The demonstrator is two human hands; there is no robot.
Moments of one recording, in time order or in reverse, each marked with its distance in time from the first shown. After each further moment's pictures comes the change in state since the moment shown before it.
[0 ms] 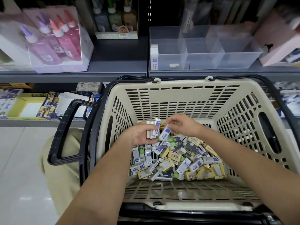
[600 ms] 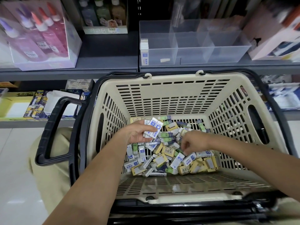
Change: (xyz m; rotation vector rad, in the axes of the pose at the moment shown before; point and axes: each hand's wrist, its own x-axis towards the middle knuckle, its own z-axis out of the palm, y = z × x) left_hand 0.002 -0.004 0.014 0.107 0.028 -0.047; right_hand -0.048 0.045 -0.010 -0.623 -0.397 0.131
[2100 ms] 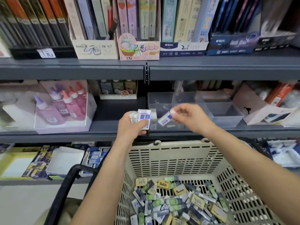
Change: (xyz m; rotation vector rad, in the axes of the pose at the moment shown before) left_hand -0.067 0.177 -0.008 -0.029 0.431 0.854; right_hand -0.001 -0.066 -0.223 0.662 0.983 -0.214
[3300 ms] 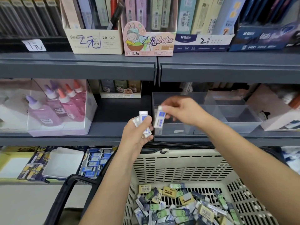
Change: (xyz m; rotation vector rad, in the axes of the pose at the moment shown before) left_hand 0.021 -0.021 0.000 -0.347 -0.085 -0.174; right_hand 0.049 -0.030 0.028 -0.037 -0.170 -0.039
